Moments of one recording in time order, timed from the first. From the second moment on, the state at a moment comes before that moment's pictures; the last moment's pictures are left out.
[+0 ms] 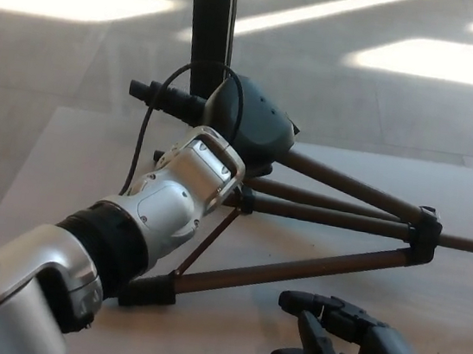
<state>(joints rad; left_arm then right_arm) -1.09 0.28 -0.90 0.79 1.11 0.19 0.03 -0.01 -0.04 0.10 -0.28 0.24 0.71 -0.01</state>
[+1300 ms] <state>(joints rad) -1.12 0.31 -0.68 0.67 1.04 0.09 -0.01 -0.46 0.12 -0.34 0.16 0.48 0.71 -0.18</state>
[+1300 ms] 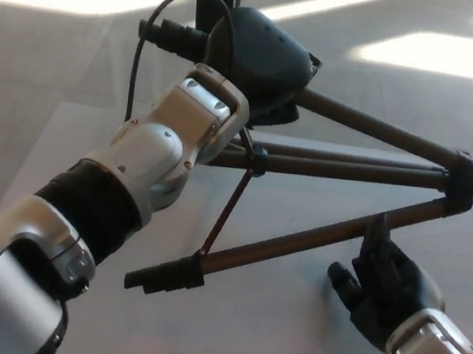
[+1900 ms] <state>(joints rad) -1.12 0.33 -0.65 0.64 1.04 0.11 -0.01 -0.64 0.10 -0.38 0.31 0.47 0.69 -0.28</state>
